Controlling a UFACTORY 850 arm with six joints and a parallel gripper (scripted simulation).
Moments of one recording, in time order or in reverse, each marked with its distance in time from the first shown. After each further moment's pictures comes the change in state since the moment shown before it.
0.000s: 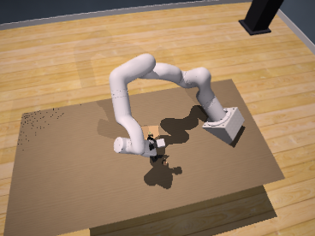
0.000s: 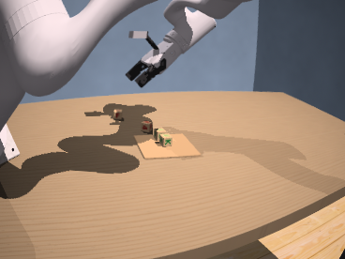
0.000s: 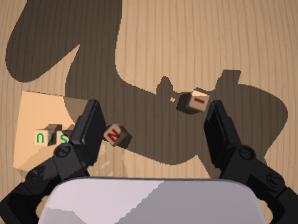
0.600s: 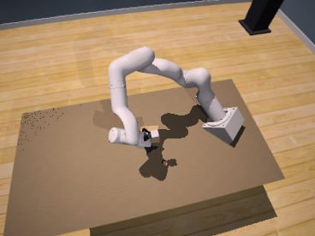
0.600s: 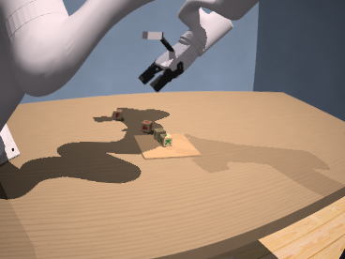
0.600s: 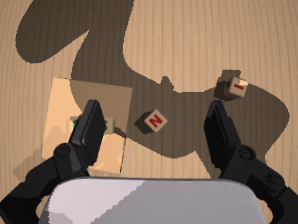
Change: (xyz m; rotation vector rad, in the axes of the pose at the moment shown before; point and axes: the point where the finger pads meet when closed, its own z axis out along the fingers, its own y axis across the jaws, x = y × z) arm -0.014 -0.061 -0.017 0.000 0.000 -0.001
